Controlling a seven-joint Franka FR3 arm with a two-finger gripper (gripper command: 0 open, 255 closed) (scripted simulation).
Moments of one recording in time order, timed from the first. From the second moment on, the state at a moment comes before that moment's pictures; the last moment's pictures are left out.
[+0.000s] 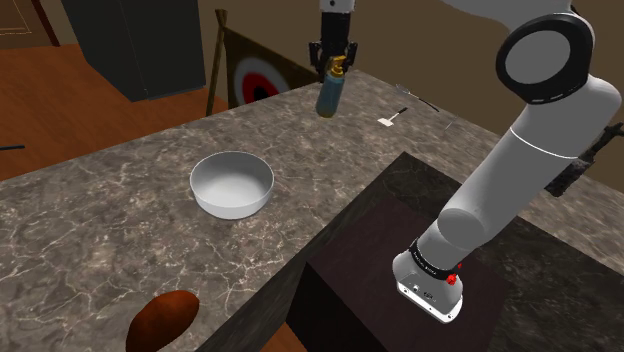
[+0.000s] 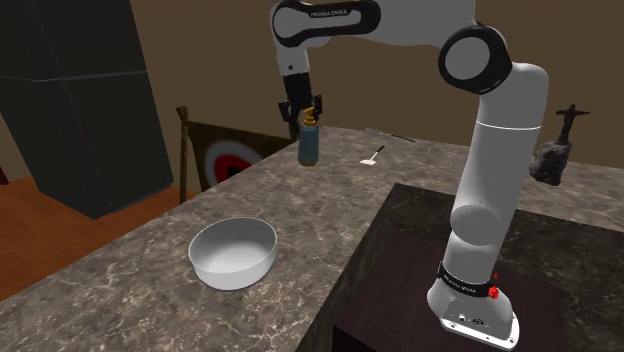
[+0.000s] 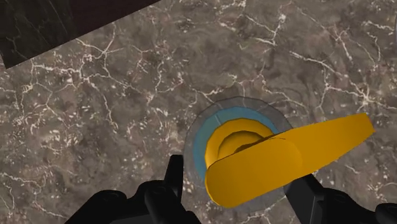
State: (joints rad) arm -0.11 0.05 0.12 -1.57 0.02 1.38 0.35
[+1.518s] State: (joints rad) arm 0.18 0.21 0.35 -1.31 0.07 1.31 0.87
